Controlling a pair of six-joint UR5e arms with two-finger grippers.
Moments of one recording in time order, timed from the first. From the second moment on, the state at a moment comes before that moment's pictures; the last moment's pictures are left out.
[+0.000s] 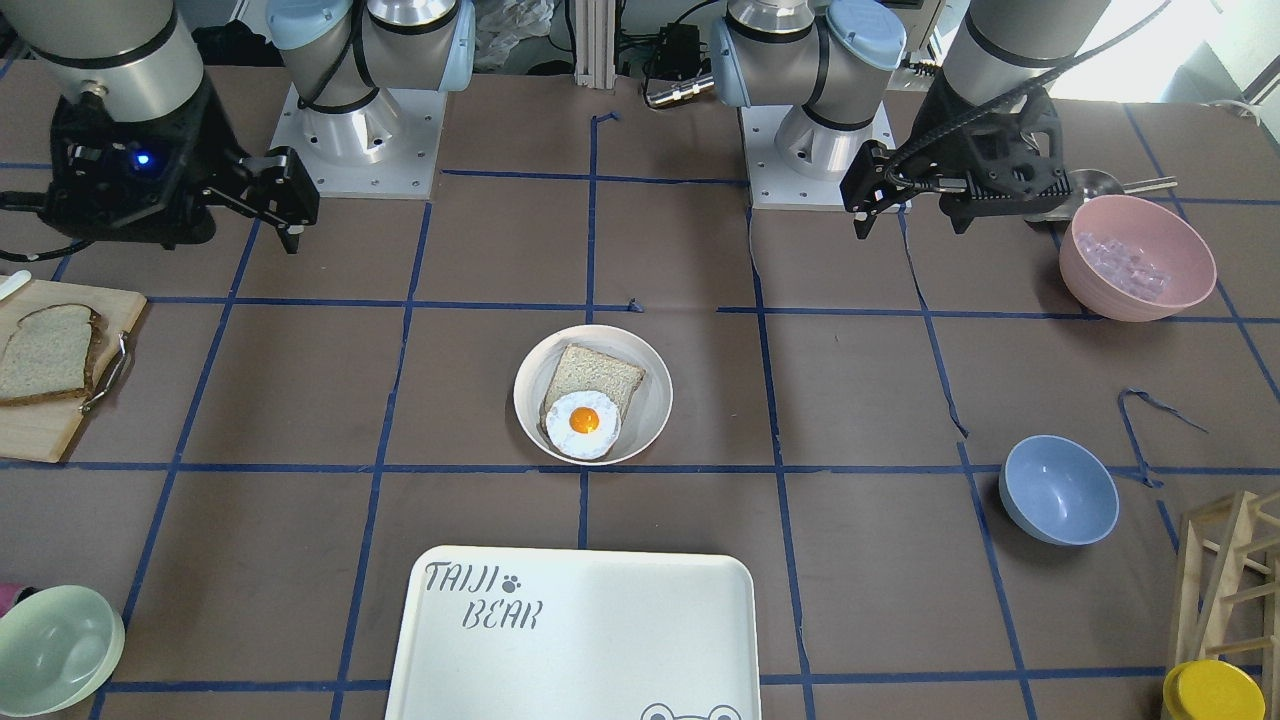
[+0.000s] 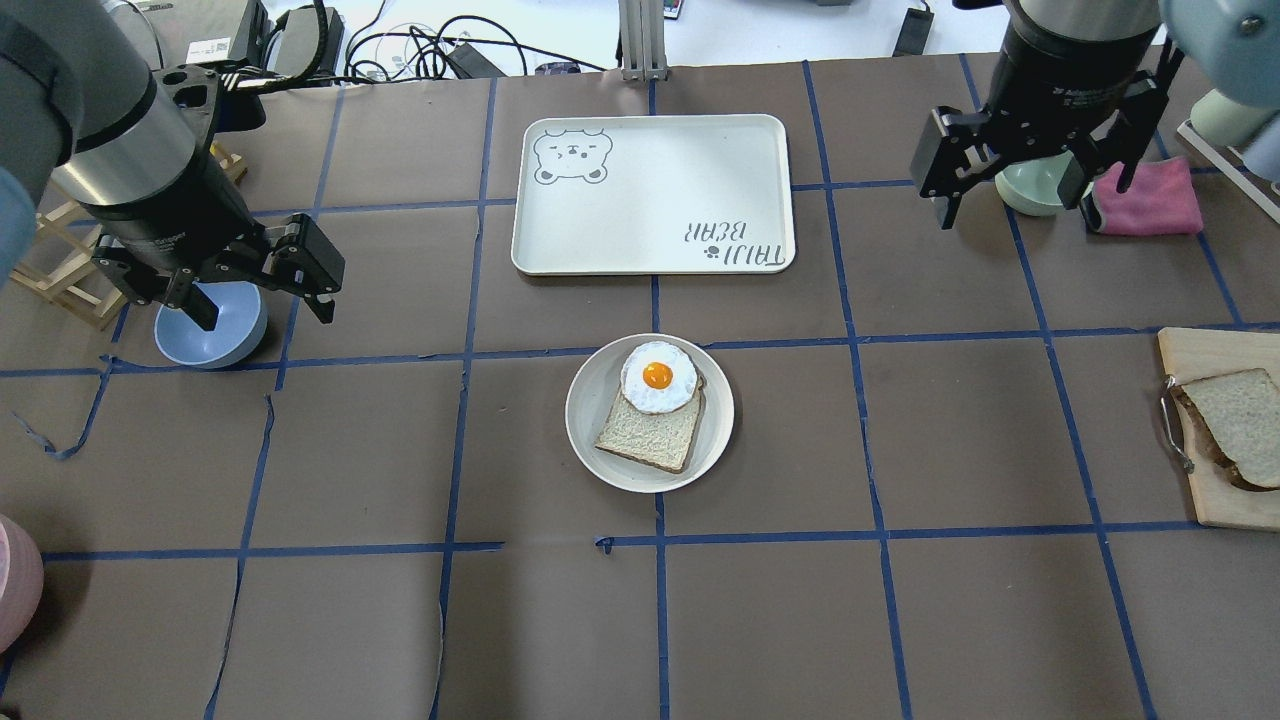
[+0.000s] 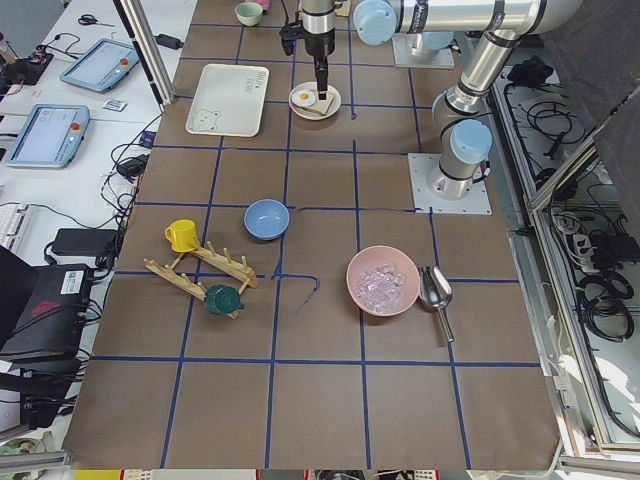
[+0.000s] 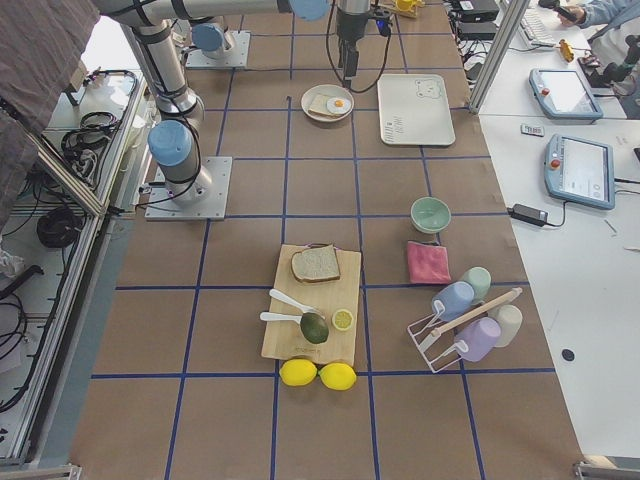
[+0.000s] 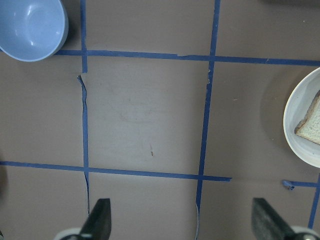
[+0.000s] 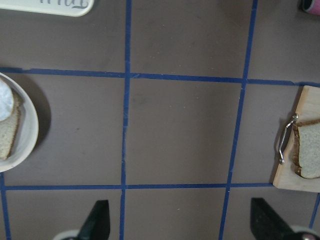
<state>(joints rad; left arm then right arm) -1.48 -1.46 -1.68 -1.62 1.63 0.03 1.51 -1.53 1.50 -1.45 -1.70 -0.10</state>
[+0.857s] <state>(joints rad) -1.48 -1.45 -1.68 -1.62 1.59 0.03 0.93 -1.43 2.02 -2.17 -1.68 -0.78</state>
